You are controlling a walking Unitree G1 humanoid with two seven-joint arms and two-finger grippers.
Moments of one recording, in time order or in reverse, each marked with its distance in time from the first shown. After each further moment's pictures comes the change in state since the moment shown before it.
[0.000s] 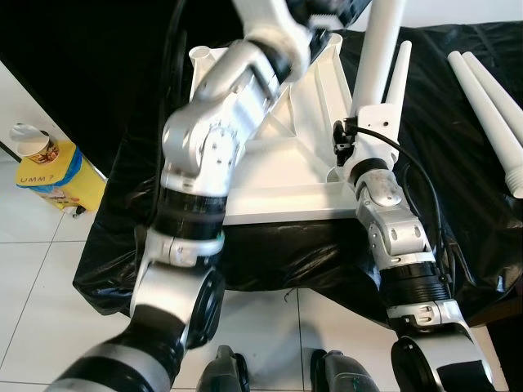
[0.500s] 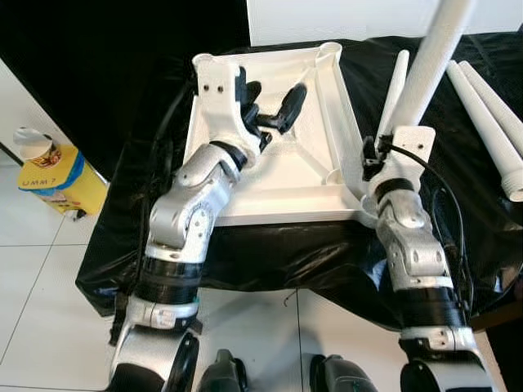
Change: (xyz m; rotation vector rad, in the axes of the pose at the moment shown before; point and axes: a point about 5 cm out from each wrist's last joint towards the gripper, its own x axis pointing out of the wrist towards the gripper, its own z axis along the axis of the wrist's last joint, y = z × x) left arm -0.059 0.023 -0.059 0.111 0.153 0.149; right arm -0.025 -0.023 -0.023 0.047 0.028 -0.070
